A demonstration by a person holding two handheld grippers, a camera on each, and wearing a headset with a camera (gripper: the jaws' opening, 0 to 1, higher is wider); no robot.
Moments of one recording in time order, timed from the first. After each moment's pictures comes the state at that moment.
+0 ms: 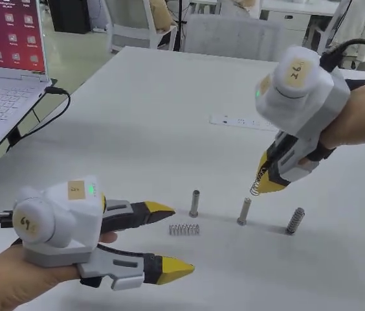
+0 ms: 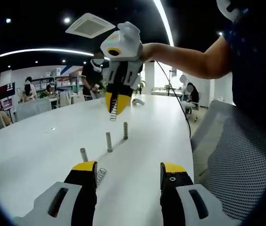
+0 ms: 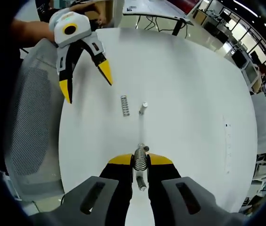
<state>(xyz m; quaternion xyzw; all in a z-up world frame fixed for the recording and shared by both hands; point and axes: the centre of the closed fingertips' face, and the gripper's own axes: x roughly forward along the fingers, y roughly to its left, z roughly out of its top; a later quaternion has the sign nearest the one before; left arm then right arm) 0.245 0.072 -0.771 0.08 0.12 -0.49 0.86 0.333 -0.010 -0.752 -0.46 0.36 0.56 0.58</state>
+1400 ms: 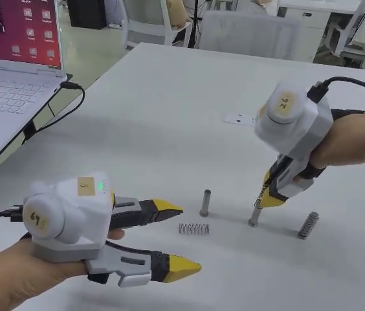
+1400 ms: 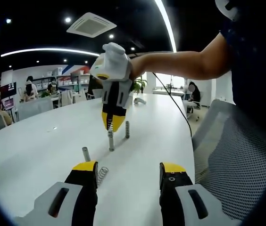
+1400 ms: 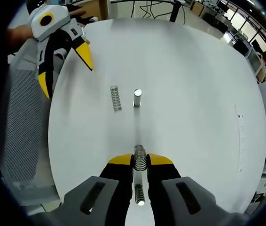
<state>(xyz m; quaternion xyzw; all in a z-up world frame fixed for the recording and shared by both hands) 0.246 0.077 -0.771 0.08 0.12 -0.49 0.86 0.348 -0.008 -0.803 -0.44 0.41 0.55 0.58</state>
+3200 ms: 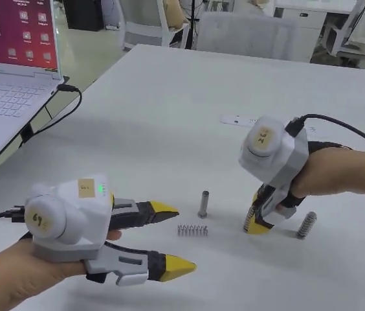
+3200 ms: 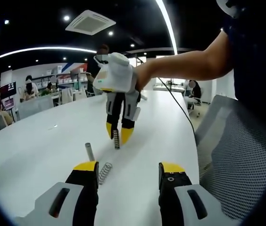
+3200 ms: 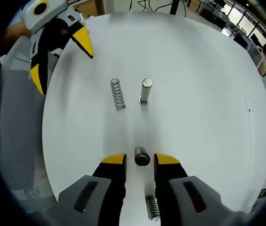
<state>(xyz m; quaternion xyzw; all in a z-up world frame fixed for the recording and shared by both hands) 0.253 0.082 -0.780 0.09 0.14 -0.48 0.86 0.339 -0.003 -0.839 -0.43 0.42 0.55 0.58</state>
